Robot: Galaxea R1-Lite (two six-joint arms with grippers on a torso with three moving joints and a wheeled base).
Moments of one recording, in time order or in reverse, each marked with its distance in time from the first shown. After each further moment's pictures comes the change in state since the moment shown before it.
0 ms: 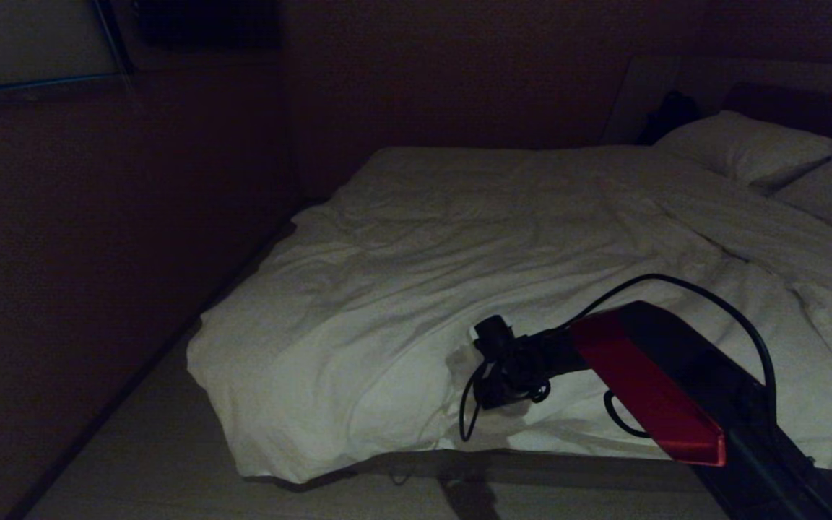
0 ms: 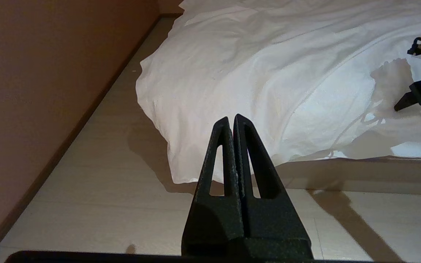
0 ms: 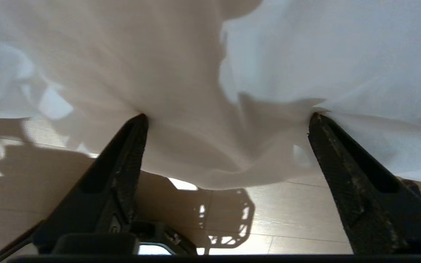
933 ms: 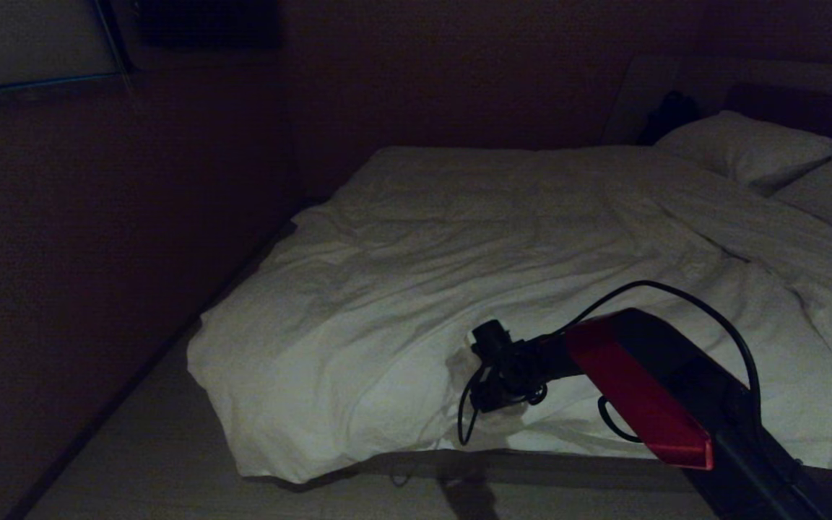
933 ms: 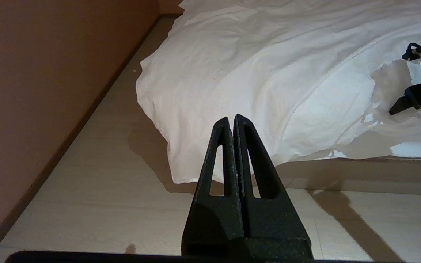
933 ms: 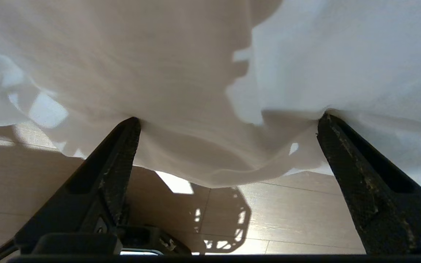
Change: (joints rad) left arm 0.000 0.000 0.000 0.001 0.000 0.000; right arm 0.000 0.038 -0.033 -0.009 -0.005 -0.023
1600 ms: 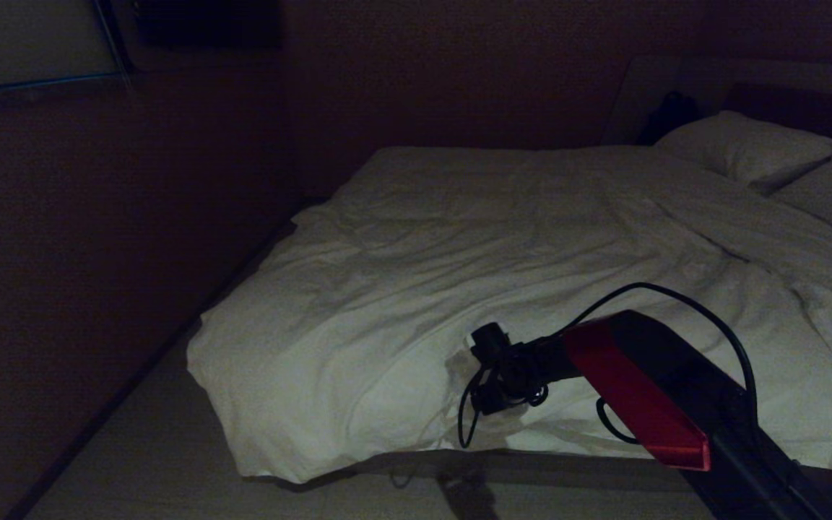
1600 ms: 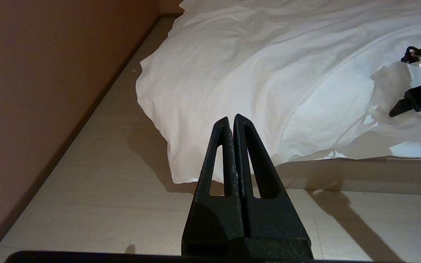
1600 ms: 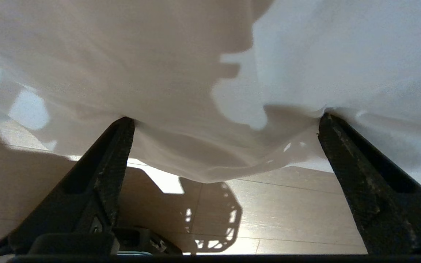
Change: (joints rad) left arm 0.000 0.000 0.000 0.000 0.000 0.000; right arm 0.001 0.008 0.001 0.002 -0.035 -0.015
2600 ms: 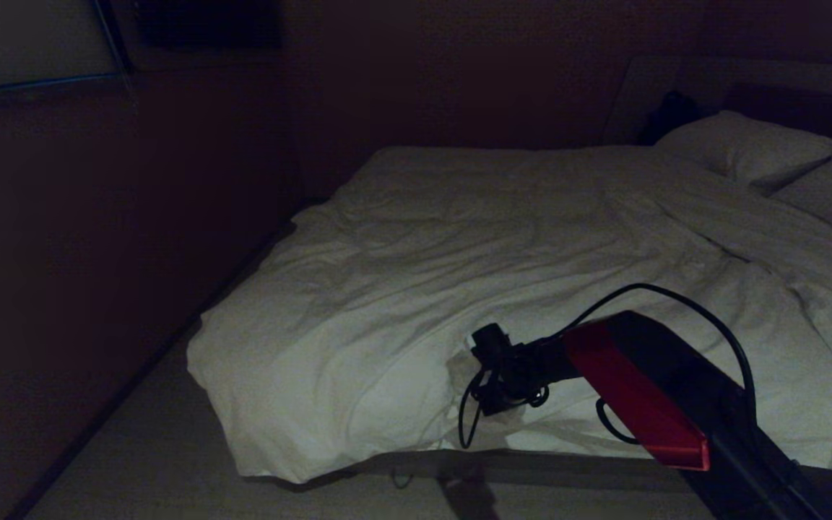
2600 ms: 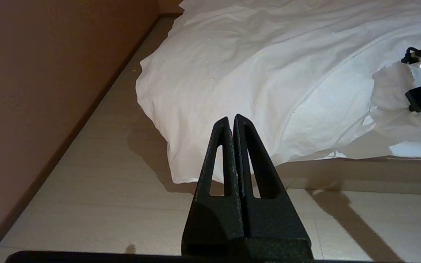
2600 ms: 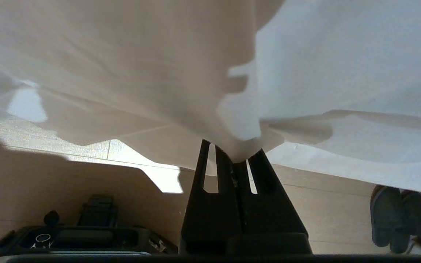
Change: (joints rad) left arm 0.000 0.000 0.000 0.000 0.000 0.000; right arm 0.000 0.003 0.001 0.001 -0.005 0.002
